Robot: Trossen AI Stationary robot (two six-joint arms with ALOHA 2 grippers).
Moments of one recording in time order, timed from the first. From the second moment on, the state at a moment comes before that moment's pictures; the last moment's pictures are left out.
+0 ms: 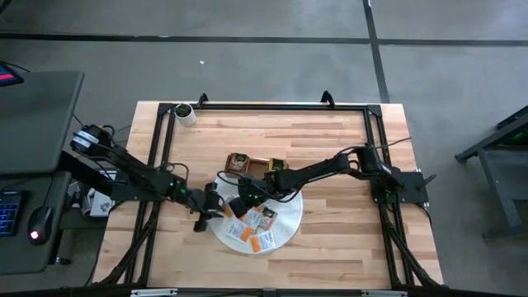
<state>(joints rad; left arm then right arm) -0.43 1.30 0.30 0.29 -0.09 -0.31 0.13 2.20 1.62 -0.26 -0.03 1.07</state>
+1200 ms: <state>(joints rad) -0.43 0.70 0.30 -0.19 -0.35 -0.32 0.07 1.85 1.62 -0.64 0.10 0.54</state>
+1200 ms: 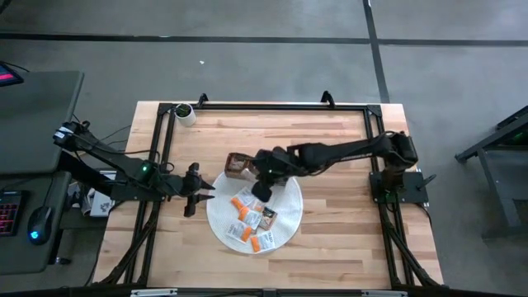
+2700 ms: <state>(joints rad) -0.43 0.69 0.30 -0.18 -0.36 -0.35 -0.19 1.98 1.65 -0.77 -0.09 0.09</state>
